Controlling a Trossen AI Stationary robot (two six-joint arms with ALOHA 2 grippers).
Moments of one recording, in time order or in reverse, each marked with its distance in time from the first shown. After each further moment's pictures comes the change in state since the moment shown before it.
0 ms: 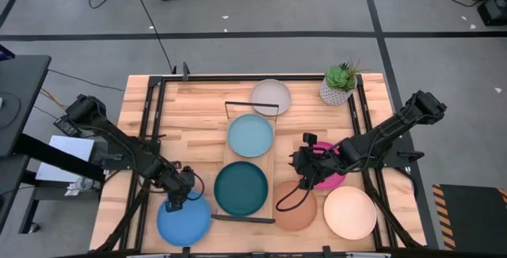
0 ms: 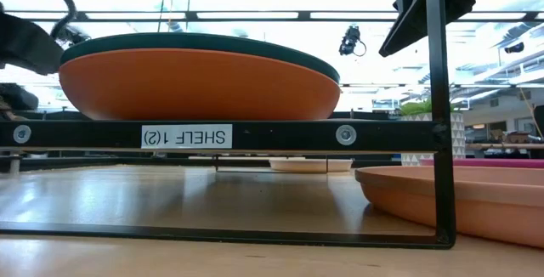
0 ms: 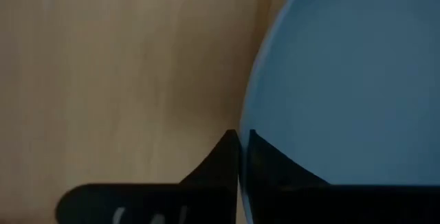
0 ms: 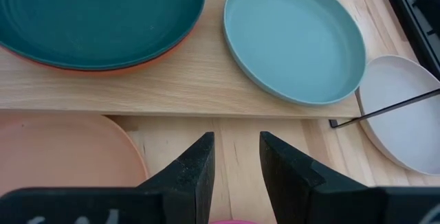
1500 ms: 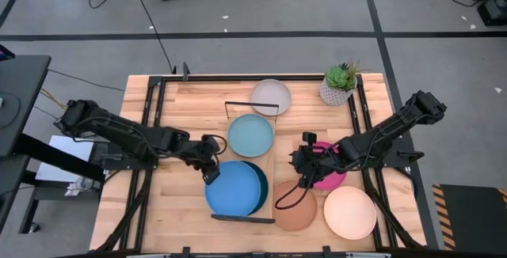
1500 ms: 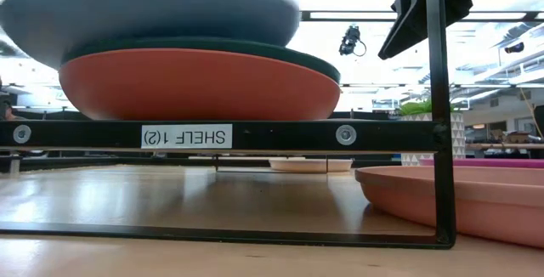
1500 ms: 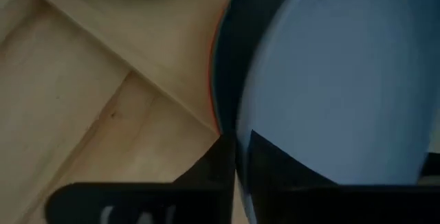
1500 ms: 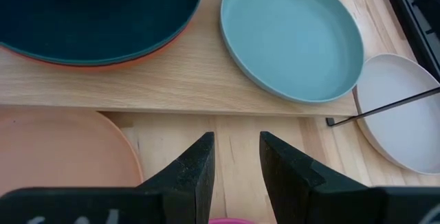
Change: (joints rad) left arm 0.432 -0.009 0.225 0.142 -0.038 -0.044; right arm -0.016 0.000 0.000 -0.008 -0.011 -0.018
